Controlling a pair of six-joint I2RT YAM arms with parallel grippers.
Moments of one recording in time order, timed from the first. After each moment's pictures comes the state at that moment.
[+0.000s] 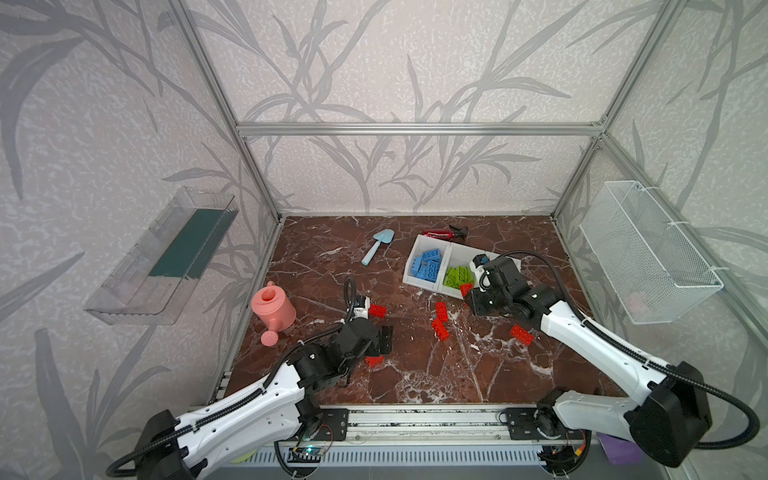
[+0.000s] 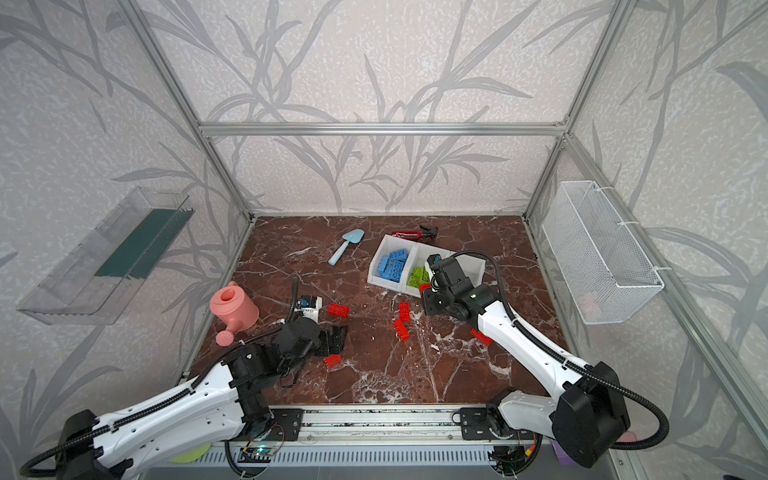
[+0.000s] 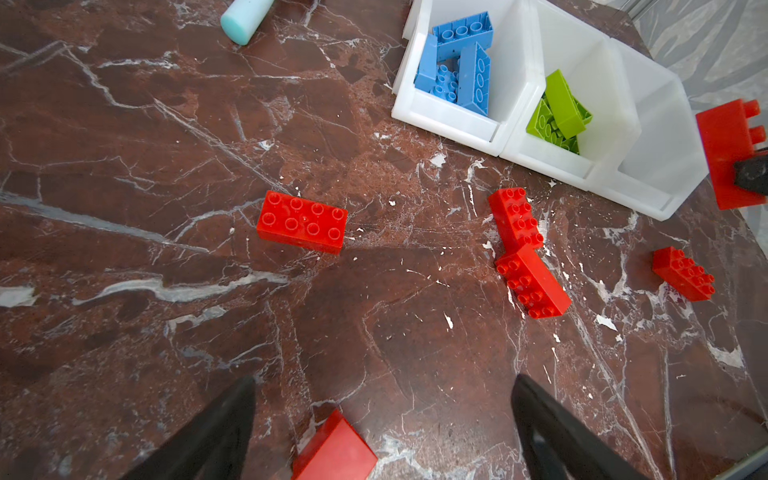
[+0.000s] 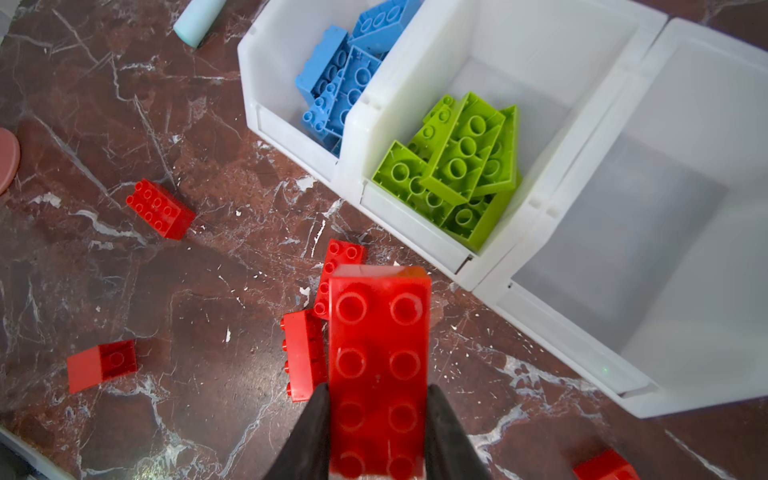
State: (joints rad) left arm -0.90 0.82 0.51 -0.44 -0.35 -0.73; right arm 0.51 1.24 0.94 -0.61 -0.02 0.31
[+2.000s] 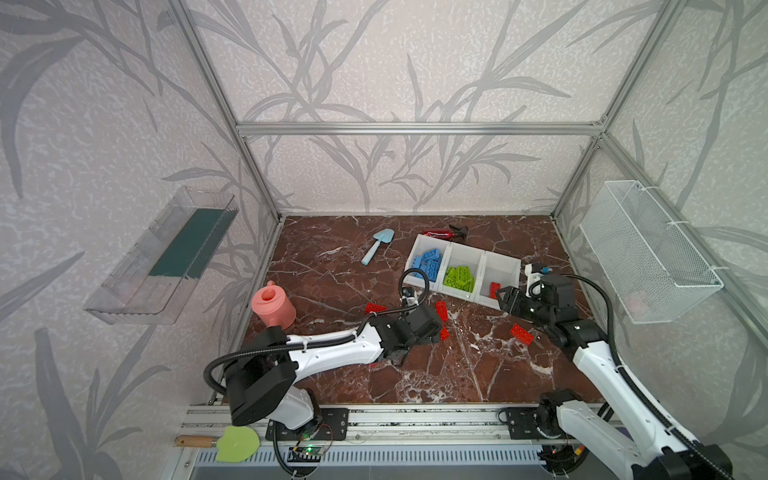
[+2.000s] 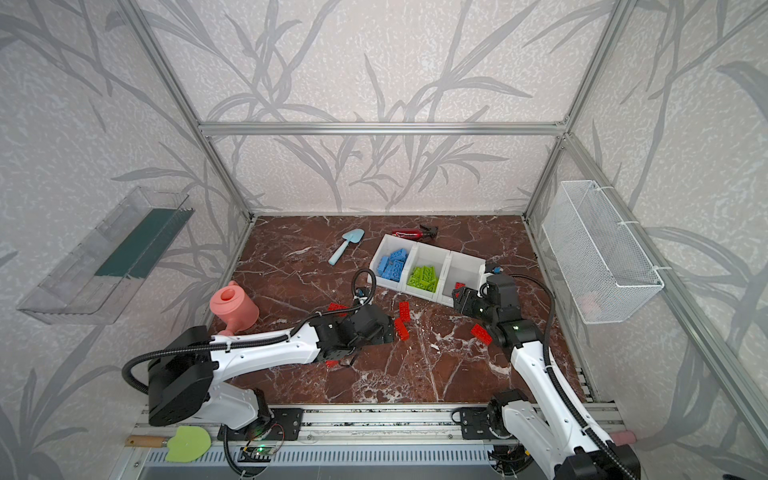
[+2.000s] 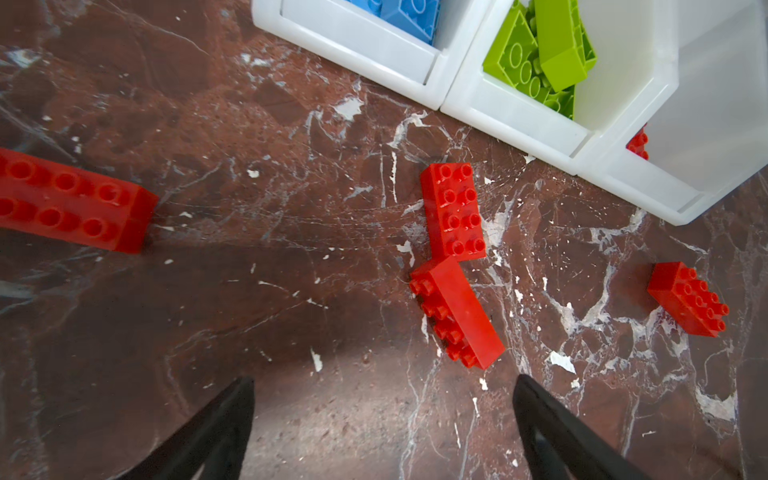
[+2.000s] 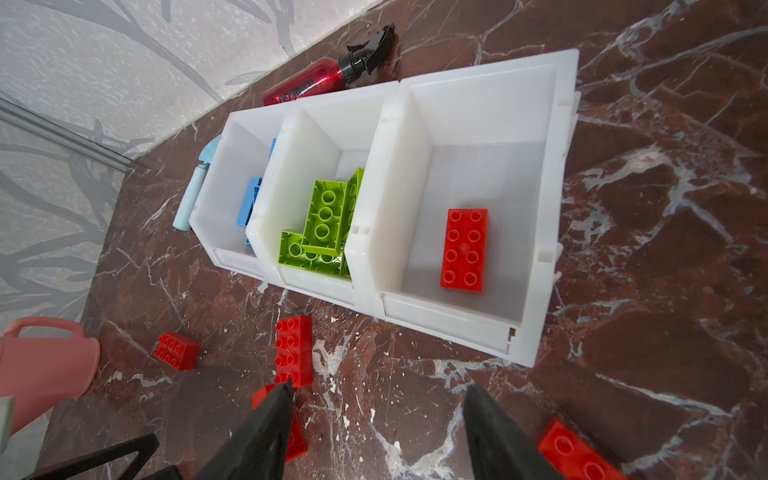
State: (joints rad) left arm -1.06 1.54 0.91 -0.35 -0.36 -0.99; right arm 0.15 0.87 0.59 -0.38 -0.19 0.49
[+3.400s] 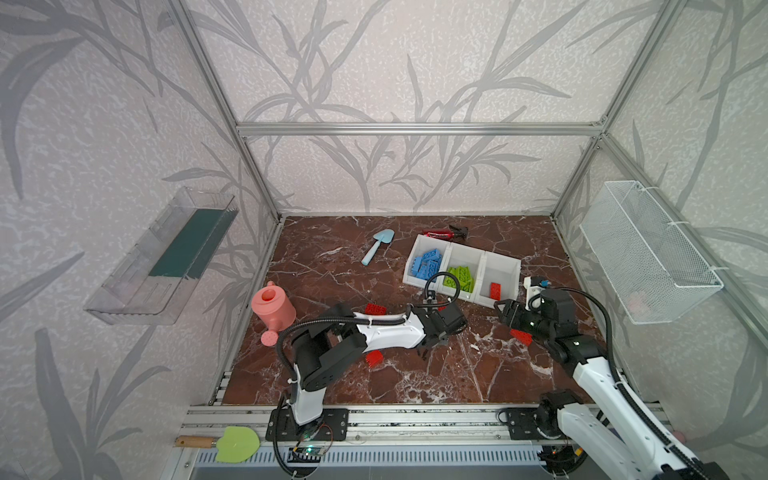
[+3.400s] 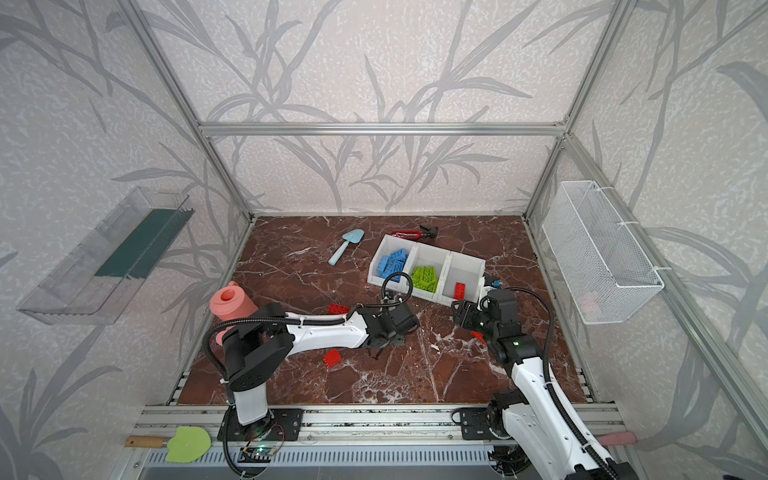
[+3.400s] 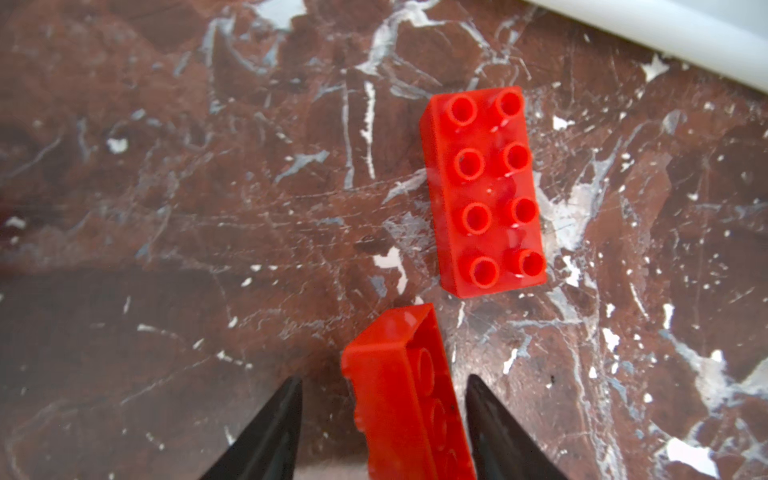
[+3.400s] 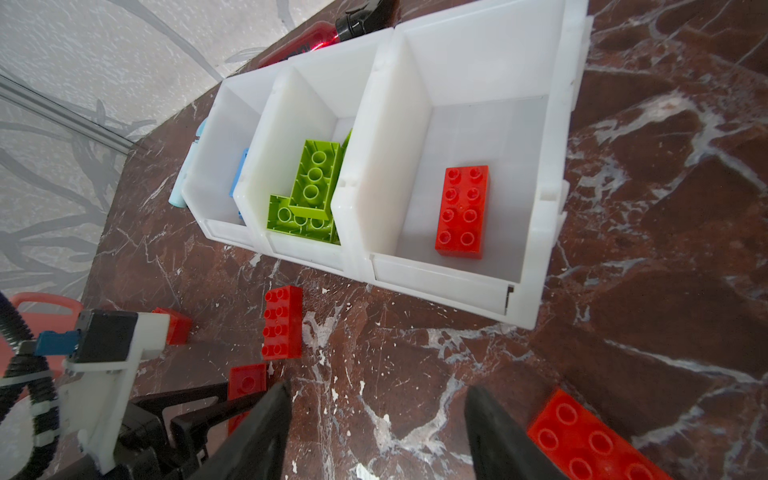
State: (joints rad) left arm -1.07 1.90 1.17 -0.48 -0.35 -0.96; right arm 0.15 0.79 0.47 -0.34 -0.22 0.48
